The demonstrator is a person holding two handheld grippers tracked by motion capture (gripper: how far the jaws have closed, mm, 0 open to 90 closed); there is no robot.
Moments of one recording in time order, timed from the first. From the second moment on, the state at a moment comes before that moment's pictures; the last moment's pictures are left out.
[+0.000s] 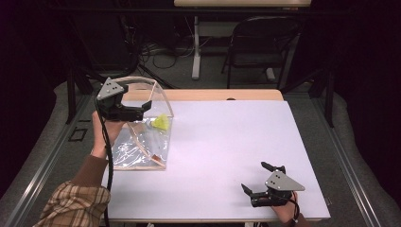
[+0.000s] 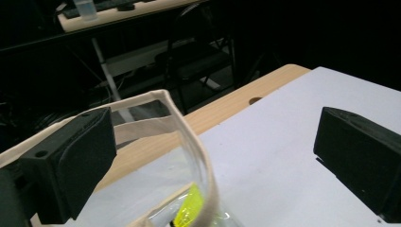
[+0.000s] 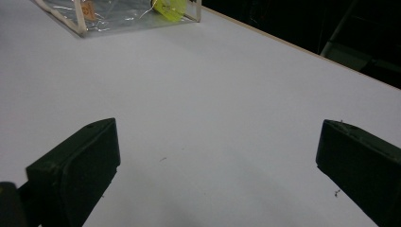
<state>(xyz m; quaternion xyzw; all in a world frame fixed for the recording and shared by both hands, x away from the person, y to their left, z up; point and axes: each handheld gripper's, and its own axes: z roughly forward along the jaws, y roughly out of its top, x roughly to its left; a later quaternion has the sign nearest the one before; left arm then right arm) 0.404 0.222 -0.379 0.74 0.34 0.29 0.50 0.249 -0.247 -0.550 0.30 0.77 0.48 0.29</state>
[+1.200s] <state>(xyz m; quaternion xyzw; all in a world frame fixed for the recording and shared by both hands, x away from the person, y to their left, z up) 0.345 0.198 -0.416 0.76 0.28 0.26 0.53 0.249 -0.247 -0.550 0.30 0.77 0.49 0.29</state>
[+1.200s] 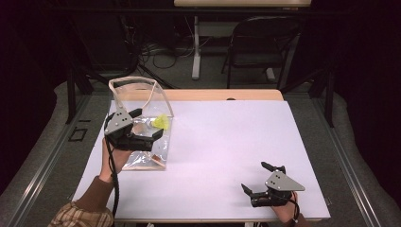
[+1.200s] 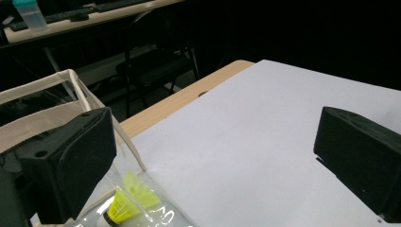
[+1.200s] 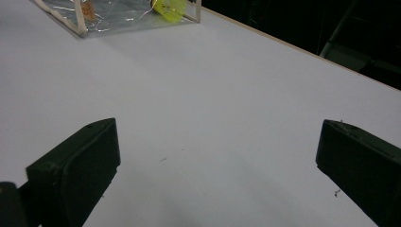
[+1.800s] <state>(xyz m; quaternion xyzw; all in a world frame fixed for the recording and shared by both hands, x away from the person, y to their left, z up) 0.332 0.194 -0.446 0.77 0.28 0.24 0.53 0.249 -0.247 -0.549 0.30 0.77 0.49 0.30</state>
